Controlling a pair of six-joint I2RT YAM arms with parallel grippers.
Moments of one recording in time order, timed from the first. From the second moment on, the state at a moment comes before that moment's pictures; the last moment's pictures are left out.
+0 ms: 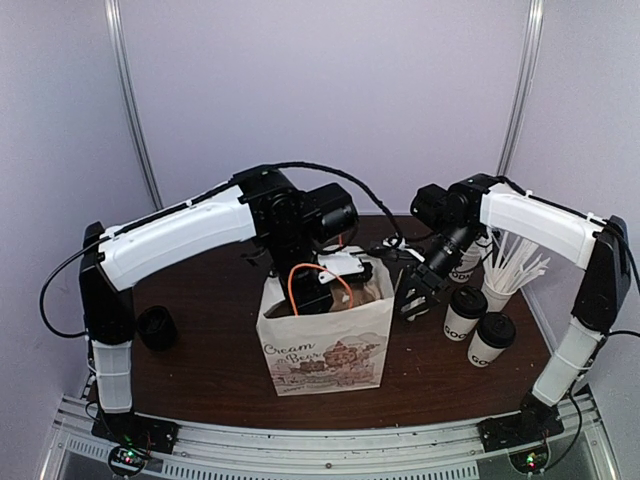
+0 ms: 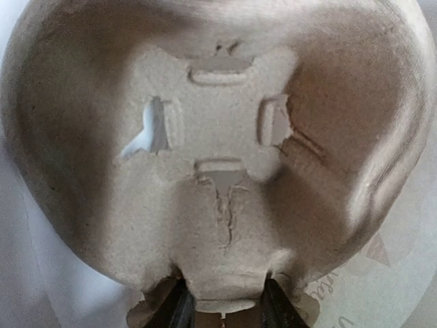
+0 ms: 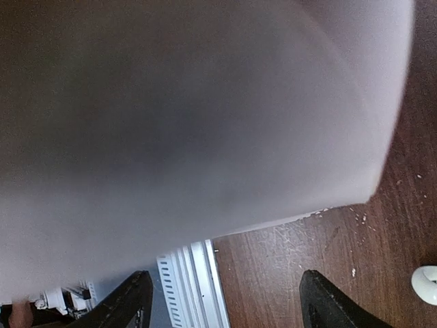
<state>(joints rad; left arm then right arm) -1.10 2.02 2.12 -1.44 0.07 0.14 0.57 1.69 1.52 -1.33 -0.77 -0.57</state>
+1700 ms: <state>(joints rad) -1.12 1.97 1.97 -1.47 0.00 0.08 0.62 1.75 1.60 -1.39 -0.79 -0.57</state>
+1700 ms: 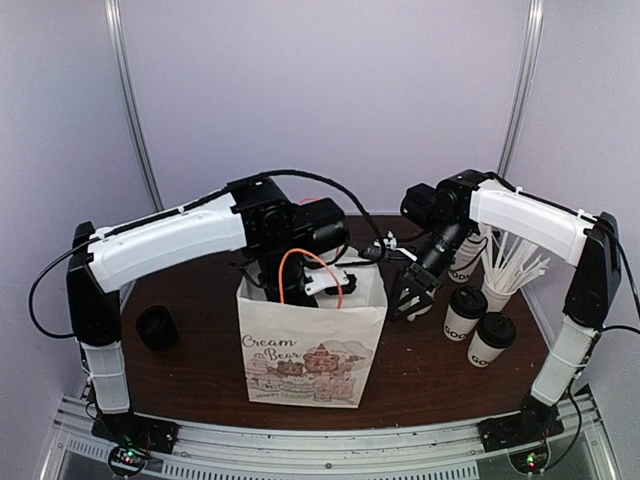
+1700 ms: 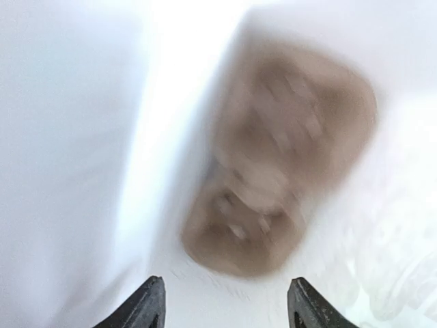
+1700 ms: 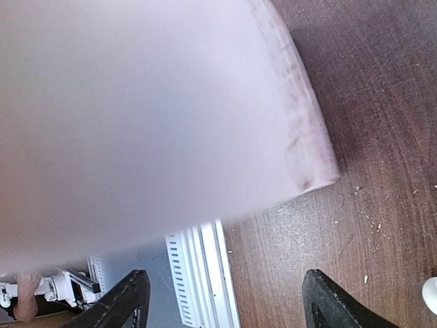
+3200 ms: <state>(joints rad) -0.85 1.56 1.88 -1.22 0.35 0.09 0.50 1.68 1.67 -1.51 -0.76 -0.63</state>
